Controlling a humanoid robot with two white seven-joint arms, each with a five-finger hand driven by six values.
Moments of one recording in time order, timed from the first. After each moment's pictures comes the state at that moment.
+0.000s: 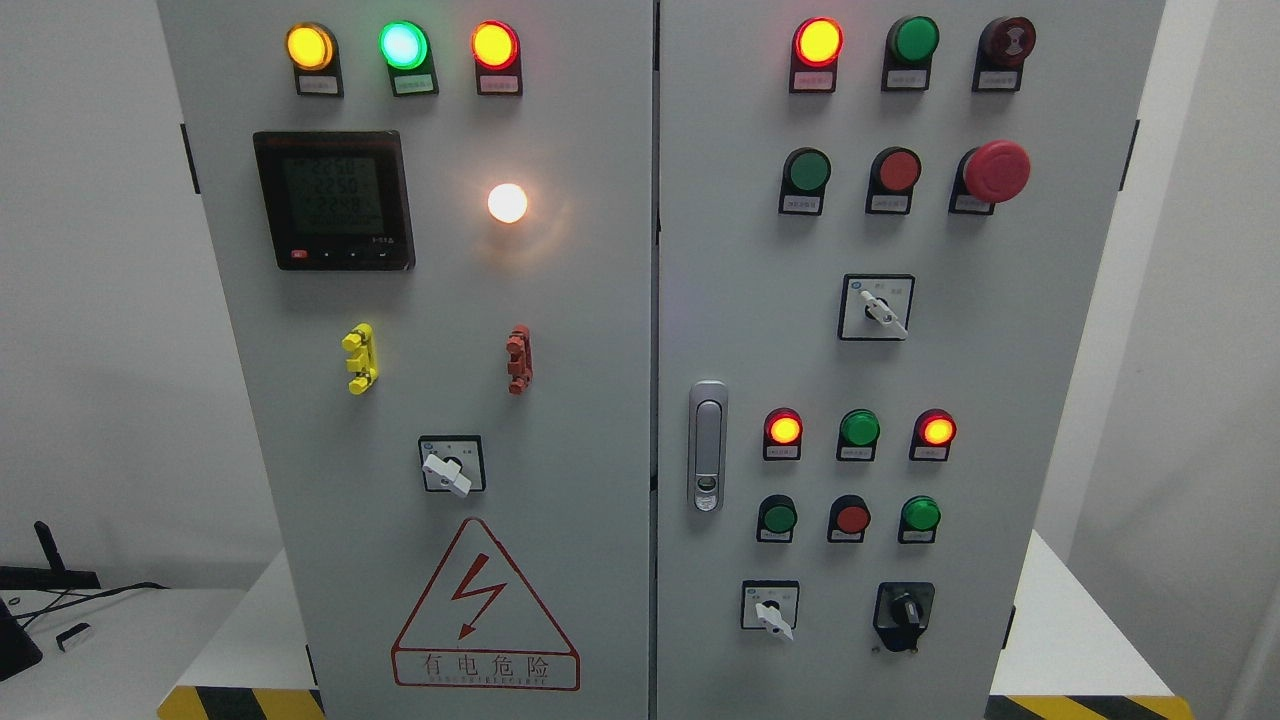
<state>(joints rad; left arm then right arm) -0.04 -0.09 0.08 0.06 0.00 -0.16 0.06 0.91 -0.13 0.00 -1.64 -0.22 -0.35 0.00</state>
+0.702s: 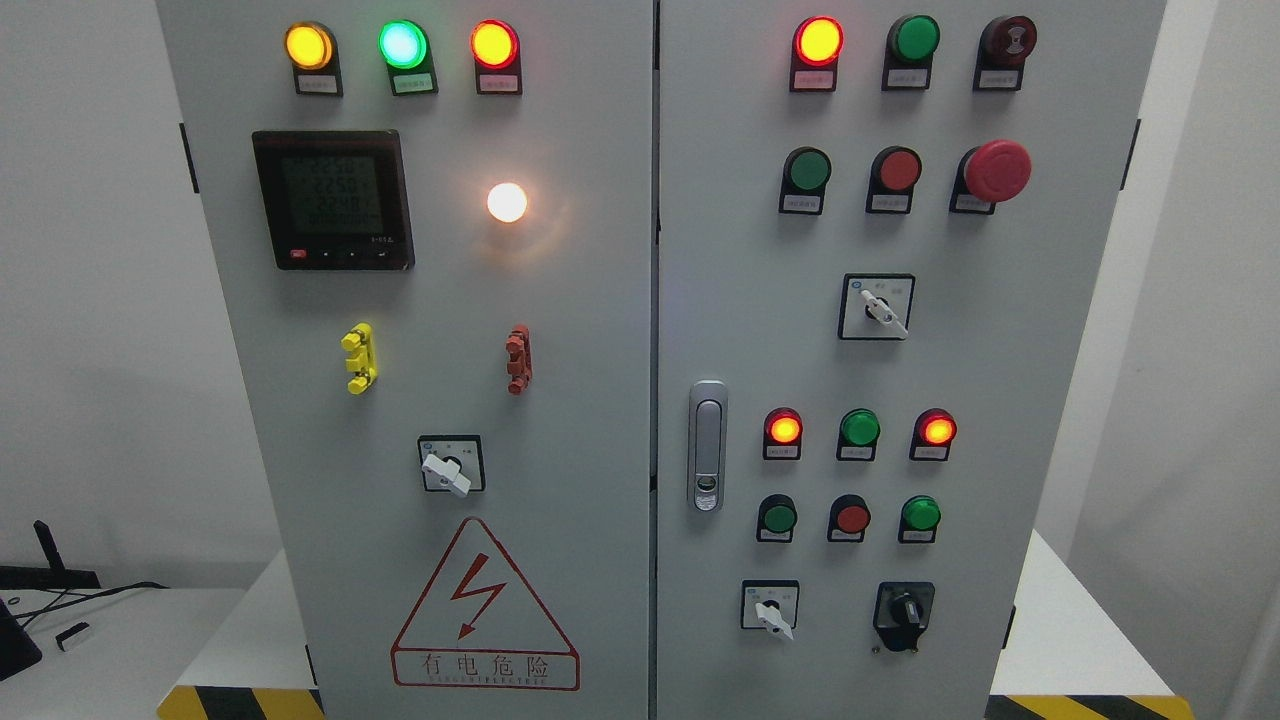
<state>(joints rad) -0.04 -0.09 0.08 0.06 0.00 -0.16 0.06 0.60 -0.17 -0.06 -1.77 -0.25 -0.10 -0.06</state>
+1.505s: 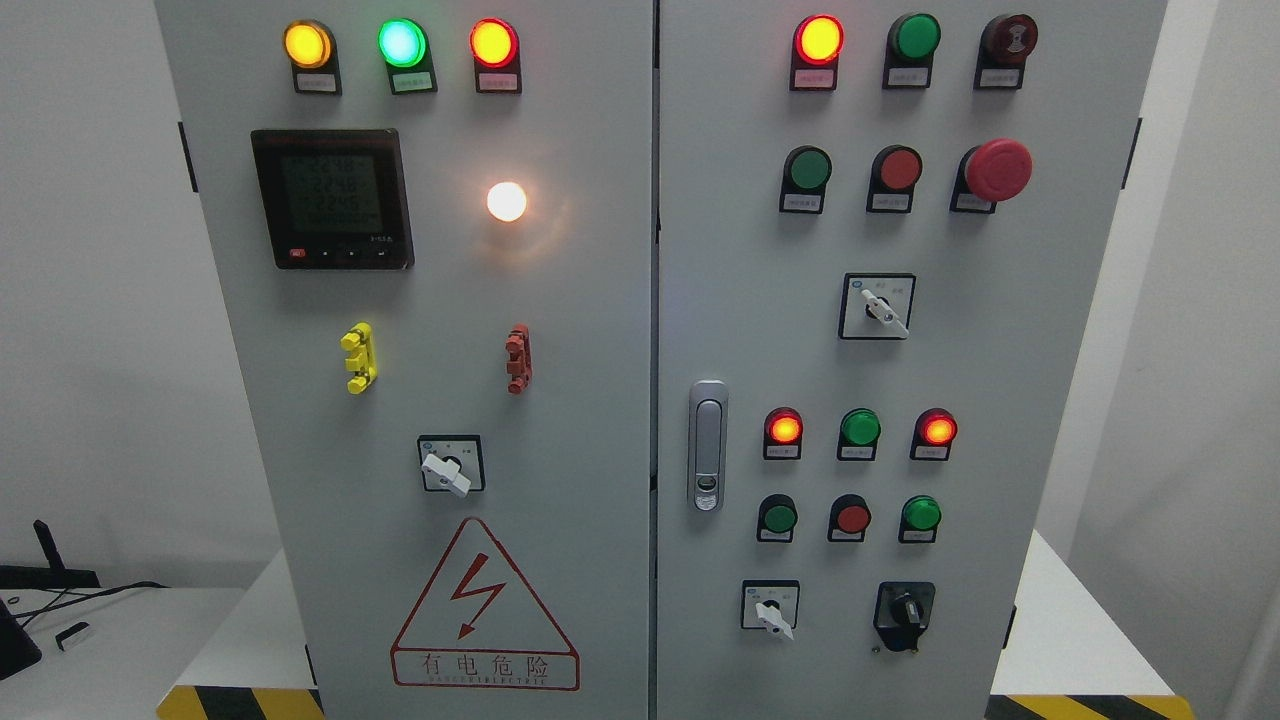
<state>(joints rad) -0.04 -0.09 0.08 0.06 0.00 -0.16 0.06 0.28 -0.15 -0.14 -1.85 -0.26 0.08 -0.06</state>
